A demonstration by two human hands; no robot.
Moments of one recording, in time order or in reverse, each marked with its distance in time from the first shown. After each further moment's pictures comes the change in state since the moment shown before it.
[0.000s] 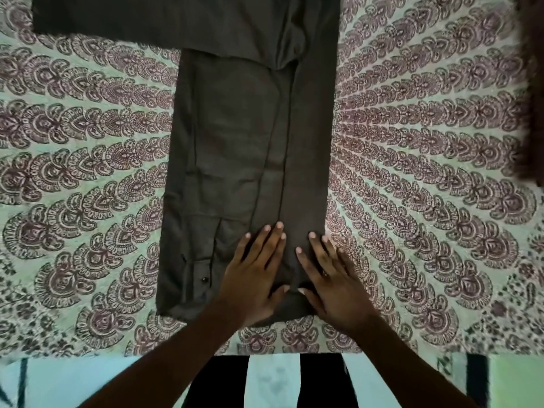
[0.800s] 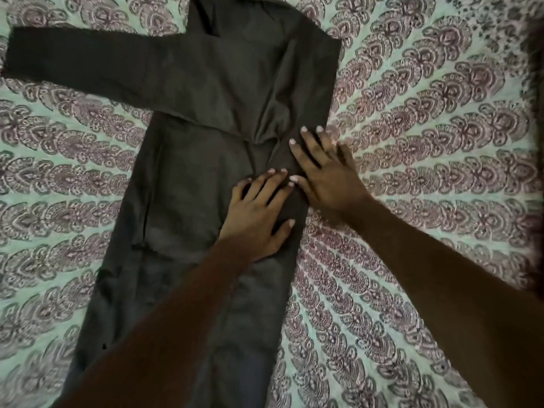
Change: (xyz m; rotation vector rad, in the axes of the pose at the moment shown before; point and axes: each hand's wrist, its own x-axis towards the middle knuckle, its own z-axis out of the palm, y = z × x) left_hand 0.263 -0.050 -0.080 -0.006 0.288 -0.132; right_hand 0.313 0.175 -0.159 -0.175 0.222 -0.170
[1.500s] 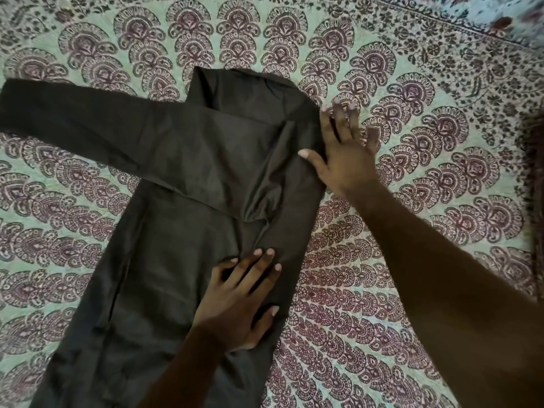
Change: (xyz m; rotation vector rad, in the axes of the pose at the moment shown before) left_hand 0.010 -0.006 0.014 0.031 0.046 -0.006; right_hand 0.159 0.093 -0.061 -0.012 0.067 0.208
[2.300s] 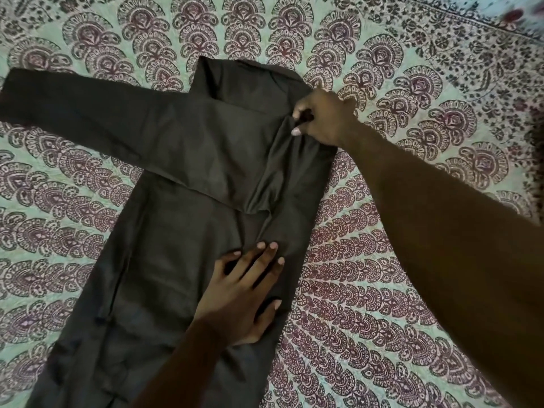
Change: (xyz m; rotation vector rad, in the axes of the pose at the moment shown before) left_hand -0.002 0.001 0.001 0.003 -0.003 0.001; right_hand 0.071 -0.032 -0.033 0.357 -0.152 -0.083
